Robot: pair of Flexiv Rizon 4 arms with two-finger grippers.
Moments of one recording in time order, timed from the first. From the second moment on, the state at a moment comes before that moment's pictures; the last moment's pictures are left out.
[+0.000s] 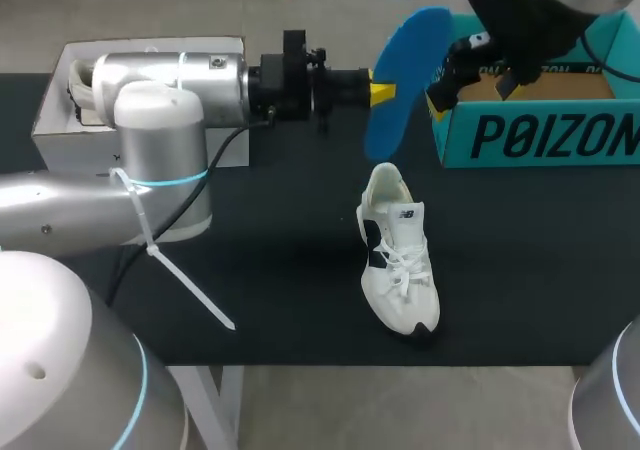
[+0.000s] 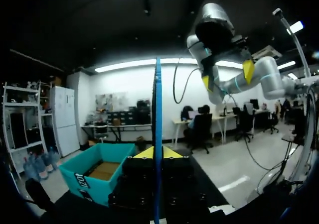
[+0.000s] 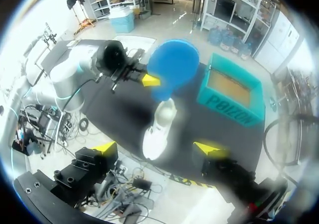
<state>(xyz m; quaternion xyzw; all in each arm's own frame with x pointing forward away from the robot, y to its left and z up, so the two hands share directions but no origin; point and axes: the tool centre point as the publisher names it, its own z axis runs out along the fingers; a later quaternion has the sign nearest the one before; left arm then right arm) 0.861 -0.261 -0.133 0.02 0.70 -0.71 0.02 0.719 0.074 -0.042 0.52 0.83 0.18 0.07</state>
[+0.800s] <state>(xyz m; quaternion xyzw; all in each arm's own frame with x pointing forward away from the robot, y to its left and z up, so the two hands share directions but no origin) 0.832 -0.241 -0.151 0.28 0.67 -0.63 0.27 0.719 0.074 -0.042 0.52 0.83 0.18 0.07</state>
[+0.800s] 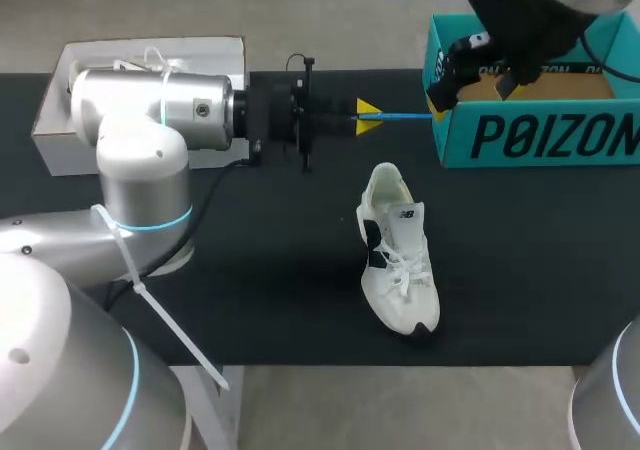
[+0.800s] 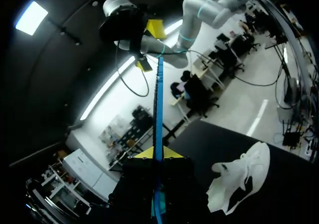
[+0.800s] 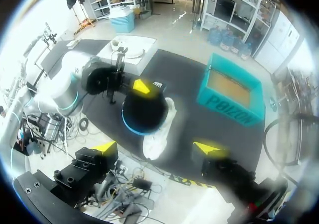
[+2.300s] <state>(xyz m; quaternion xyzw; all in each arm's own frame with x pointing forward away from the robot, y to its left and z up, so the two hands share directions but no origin) 0.794 -0.239 -0.155 0.53 0.51 -0.47 0.49 0.719 0.074 -0.042 0.52 0.83 0.18 0.07</state>
